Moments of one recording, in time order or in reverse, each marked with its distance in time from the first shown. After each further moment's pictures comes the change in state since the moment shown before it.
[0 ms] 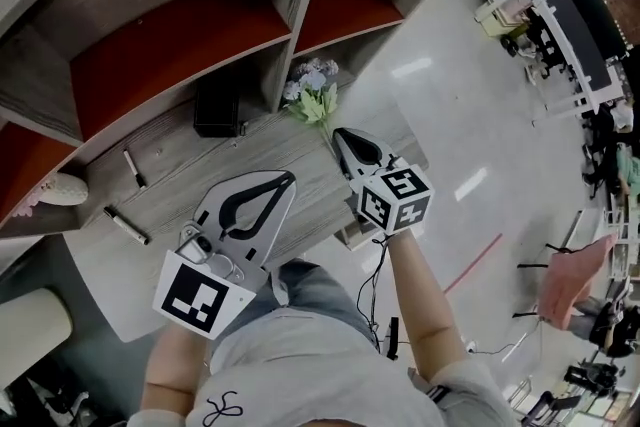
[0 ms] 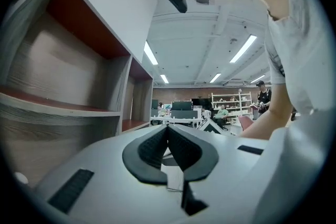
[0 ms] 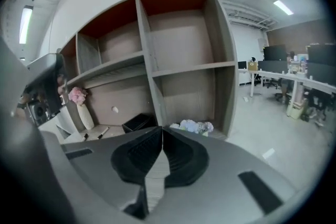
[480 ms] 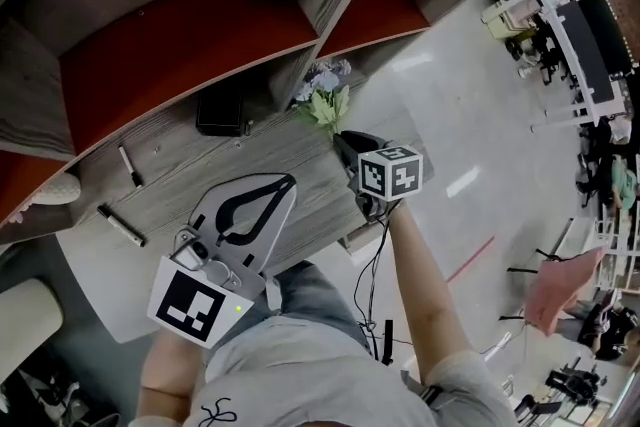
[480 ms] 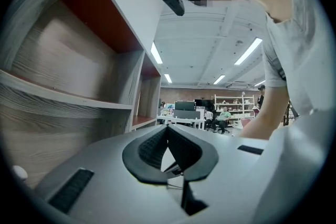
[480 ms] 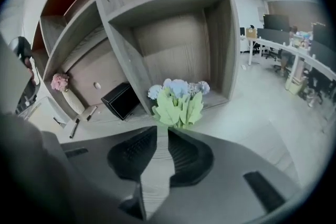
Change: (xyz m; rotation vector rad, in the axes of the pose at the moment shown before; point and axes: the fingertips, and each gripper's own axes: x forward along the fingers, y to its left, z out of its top) left arm 0.002 0.033 -0.015 -0.048 0.011 0.018; right arm 0.068 -0.050 -0.084 0.115 0.343 -0.005
